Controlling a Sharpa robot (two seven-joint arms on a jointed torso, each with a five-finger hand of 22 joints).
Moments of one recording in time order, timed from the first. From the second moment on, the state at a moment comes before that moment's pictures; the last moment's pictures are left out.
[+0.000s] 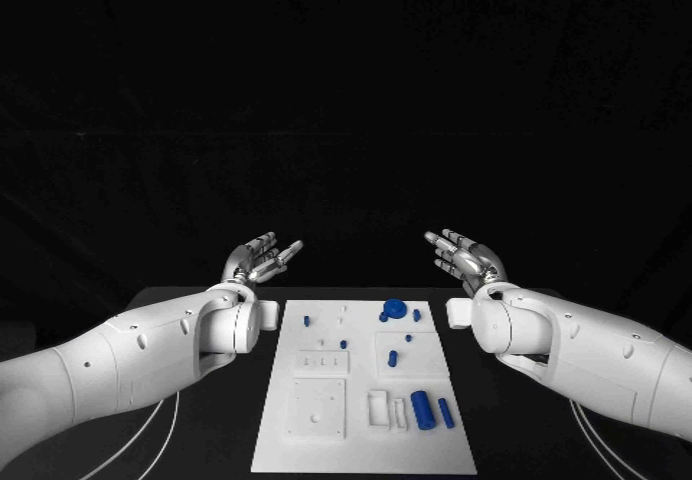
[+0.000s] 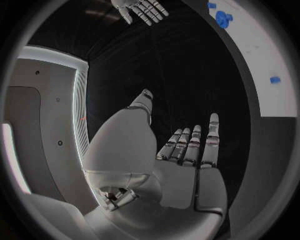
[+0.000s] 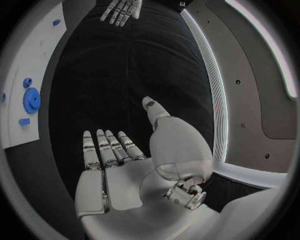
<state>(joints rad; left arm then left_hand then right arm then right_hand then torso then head) 1.18 -0.63 -0.11 1.15 0.00 -0.60 0.40 1.35 -0.16 0.07 0.26 0.11 0.36 0.12 0.03 0.03 0.39 0.12 0.03 0.03 0.44 0.15 0.03 0.04 0.16 0.64 0.28 0.06 0.06 1.06 -0.68 0.09 1.24 -0.03 -0.52 0.35 1.13 0.02 0.11 -0.09 0.33 0.33 0.15 0.03 0.03 0.36 0.21 0.03 0.03 0.39 0.20 0.03 0.03 0.12 0.31 0.28 0.03 0.03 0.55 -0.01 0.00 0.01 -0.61</state>
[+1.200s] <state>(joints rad) 1.27 -0.67 -0.16 1.15 -0.03 -0.33 0.28 1.37 0.00 0.01 0.01 0.11 0.93 0.16 0.08 0.06 1.05 0.14 0.06 0.06 1.20 0.08 0.35 0.11 0.09 1.09 0.07 0.28 0.14 1.09 -0.66 0.14 1.07 -0.73 -0.17 0.16 1.23 -0.01 0.27 -0.28 0.42 1.12 0.12 0.07 0.08 1.27 0.07 0.06 0.06 1.43 0.01 0.13 0.17 0.11 1.23 0.01 0.23 0.10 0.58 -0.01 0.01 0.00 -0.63</state>
